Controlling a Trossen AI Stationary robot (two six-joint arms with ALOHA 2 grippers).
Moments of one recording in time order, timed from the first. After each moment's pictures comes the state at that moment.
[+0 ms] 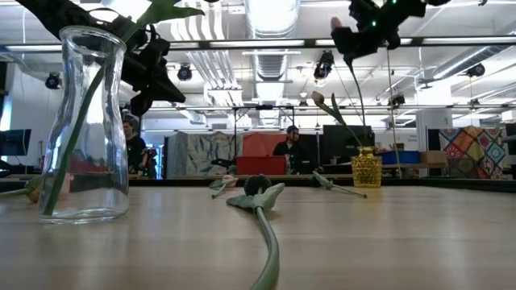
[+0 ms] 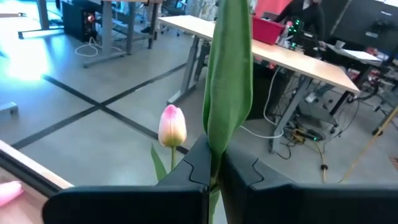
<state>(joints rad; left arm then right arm) 0.92 1.08 0.70 -0.16 0.56 -0.32 -0.65 1.16 1.02 -0.08 0.52 -0.14</state>
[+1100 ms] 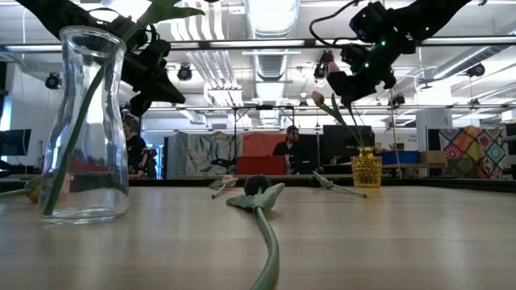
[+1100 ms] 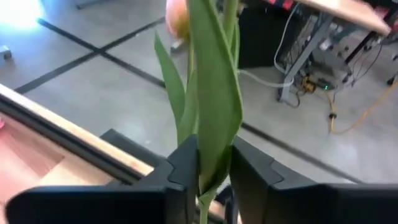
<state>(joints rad) 0.92 1.08 0.70 -0.16 0.53 -0.32 -0.71 1.31 0.91 -0.08 0.47 -0.01</state>
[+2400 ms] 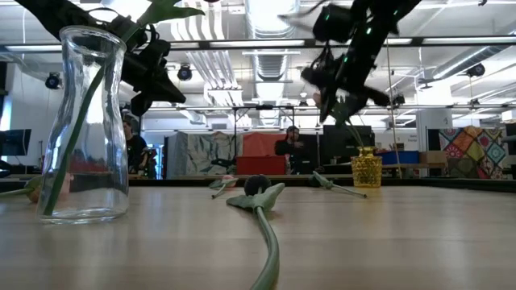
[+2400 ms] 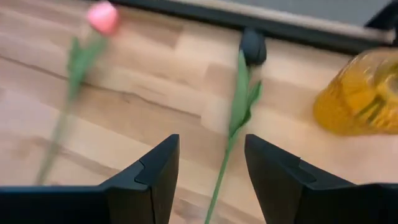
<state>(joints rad) 0.92 1.08 0.70 -0.13 0.53 -0.31 -0.39 1.51 1.11 -0.61 0.31 0.78</state>
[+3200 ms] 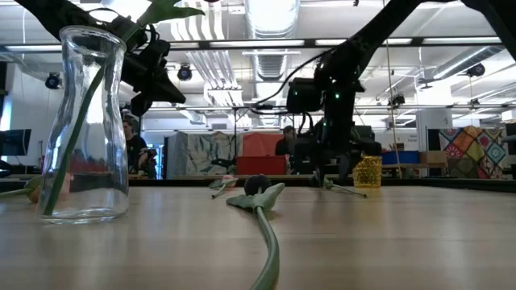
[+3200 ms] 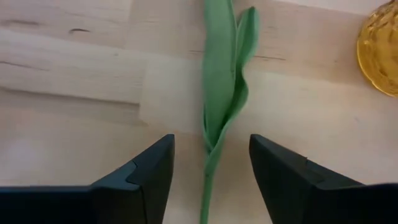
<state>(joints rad) 0.92 1.08 0.70 -0.13 0.54 -0.30 -0.46 1.93 1.19 -0.60 0.30 0.92</state>
